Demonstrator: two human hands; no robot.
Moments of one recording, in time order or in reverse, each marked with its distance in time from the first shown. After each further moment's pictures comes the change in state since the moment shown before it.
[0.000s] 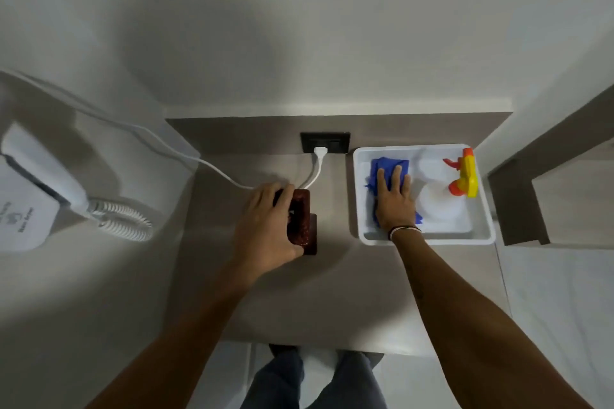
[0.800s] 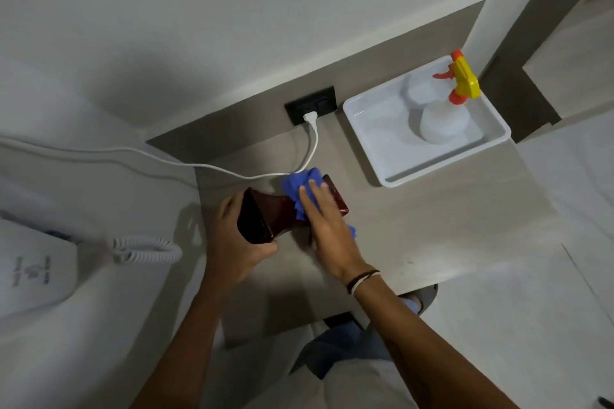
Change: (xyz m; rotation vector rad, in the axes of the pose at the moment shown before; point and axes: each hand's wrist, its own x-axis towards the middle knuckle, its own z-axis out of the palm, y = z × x) left_hand -0.033 -0.127 0.002 -0.415 0.050 0.038; right_hand -0.156 -0.185 0.065 0.811 0.213 -0.208
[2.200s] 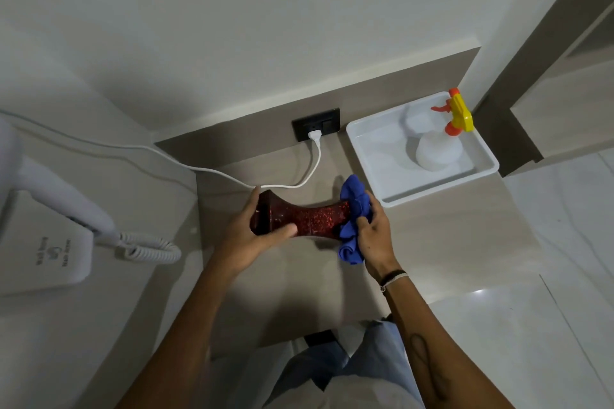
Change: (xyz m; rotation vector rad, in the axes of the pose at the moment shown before) left_hand 0.017 0.005 -0.001 -0.329 -0.301 -0.269; right_hand 0.012 0.040 -0.051 0.579 0.311 0.447
